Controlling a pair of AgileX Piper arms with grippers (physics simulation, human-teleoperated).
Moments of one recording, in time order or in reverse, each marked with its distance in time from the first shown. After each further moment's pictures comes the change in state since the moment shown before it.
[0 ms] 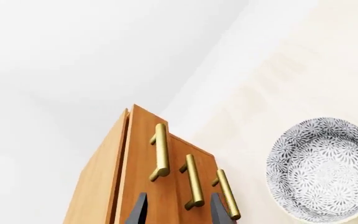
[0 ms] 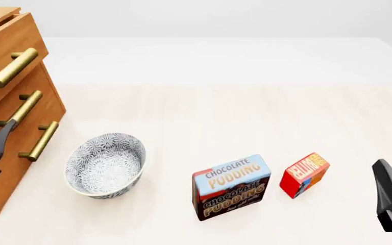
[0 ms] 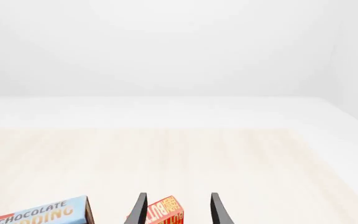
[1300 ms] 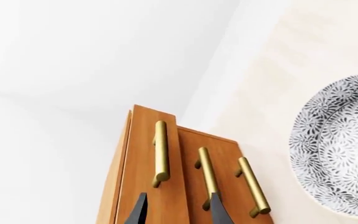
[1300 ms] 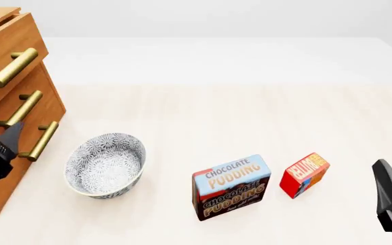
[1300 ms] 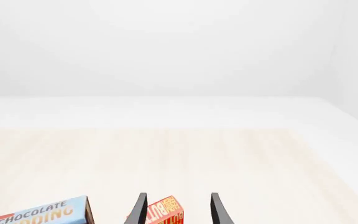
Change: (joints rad) left arm 0.064 0.178 0.095 -0.279 0.257; right arm 0.000 0.000 0.000 0.000 0.000
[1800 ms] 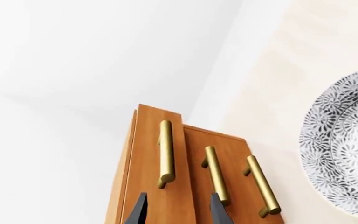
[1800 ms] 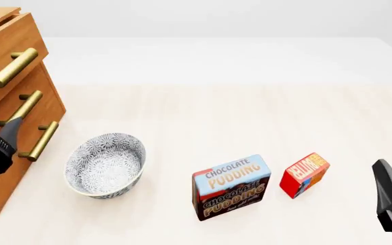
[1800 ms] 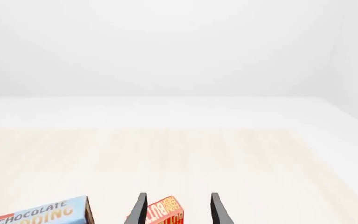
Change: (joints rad) left arm 0.020 0.038 -0.005 -0.048 0.041; right arm 0.000 0.000 0.000 0.000 0.000
